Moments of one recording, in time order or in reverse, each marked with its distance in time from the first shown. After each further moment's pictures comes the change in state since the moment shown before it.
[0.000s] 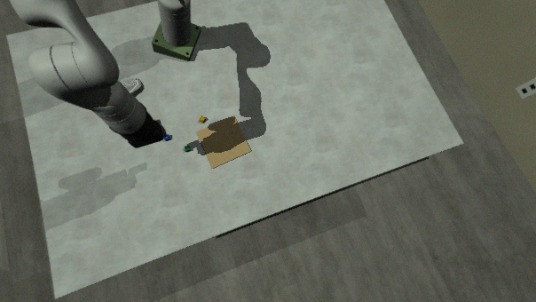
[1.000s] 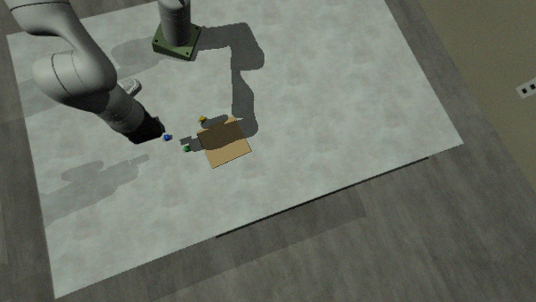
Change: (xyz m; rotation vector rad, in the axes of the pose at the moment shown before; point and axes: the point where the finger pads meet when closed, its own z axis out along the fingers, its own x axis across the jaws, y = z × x) arm -0.005 -0.024 0.024 0.043 0.023 -0.008
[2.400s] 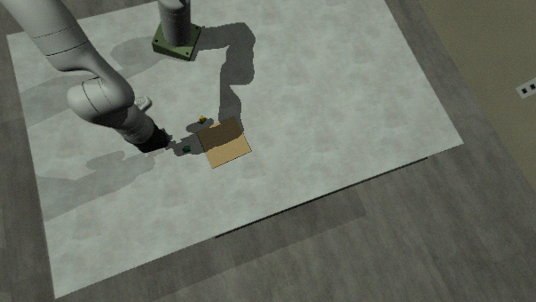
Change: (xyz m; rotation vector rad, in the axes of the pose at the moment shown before) arm -0.011 -0.002 0.085 -0.011 -0.017 0.016
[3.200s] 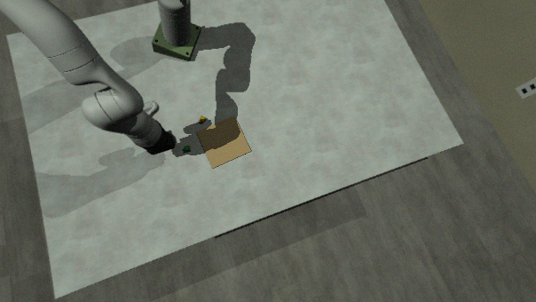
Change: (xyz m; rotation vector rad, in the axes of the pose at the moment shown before) arm 0.012 -0.002 0.032 0.016 0.022 -0.017
